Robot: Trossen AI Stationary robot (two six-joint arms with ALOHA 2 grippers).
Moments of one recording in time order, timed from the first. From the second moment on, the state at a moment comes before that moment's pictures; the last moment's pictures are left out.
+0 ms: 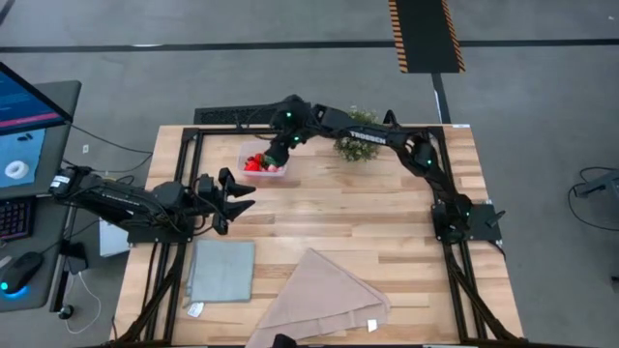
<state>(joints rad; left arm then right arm) -0.14 0.67 0.21 0.71 -0.25 -0.23 -0.40 2.29 2.14 -0.59 -0.36 0.12</state>
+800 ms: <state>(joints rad) -0.14 0.67 0.21 0.66 -0.25 -0.28 -0.28 1.93 2.11 -1.50 0.02 0.18</state>
